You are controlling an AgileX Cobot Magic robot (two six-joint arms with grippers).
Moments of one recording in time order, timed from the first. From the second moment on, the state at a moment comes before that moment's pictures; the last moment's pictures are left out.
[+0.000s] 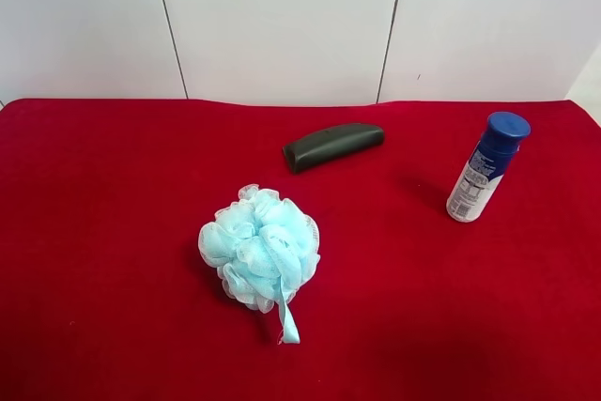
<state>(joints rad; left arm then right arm) 0.07 -0.01 -0.51 -0.06 1.07 0.07 0.08 0.00 -0.48 0.05 1.07 -0.02</state>
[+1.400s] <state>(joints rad) 0.07 -0.01 -0.51 -0.06 1.07 0.07 0.08 0.04 -0.49 0.06 1.07 0.05</state>
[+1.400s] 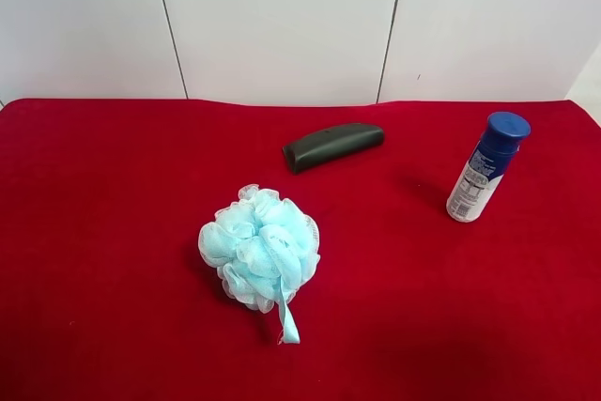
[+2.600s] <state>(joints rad) 0.07 -0.01 -0.51 -0.06 1.07 0.07 0.14 1.33 -1.29 0.05 1.22 0.07</state>
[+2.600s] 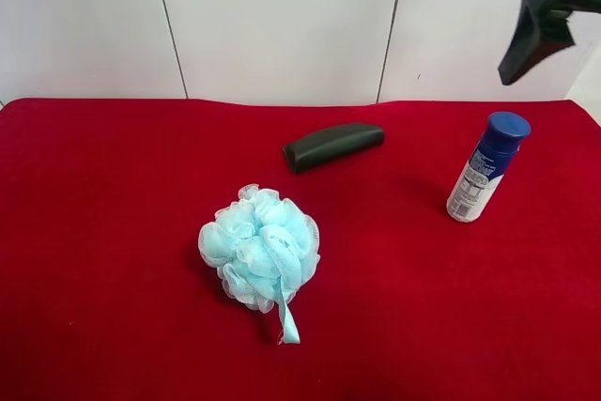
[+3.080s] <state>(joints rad) 0.07 -0.01 -0.51 -0.06 1.07 0.07 0.07 1.54 -1.32 0.01 1.22 0.08</state>
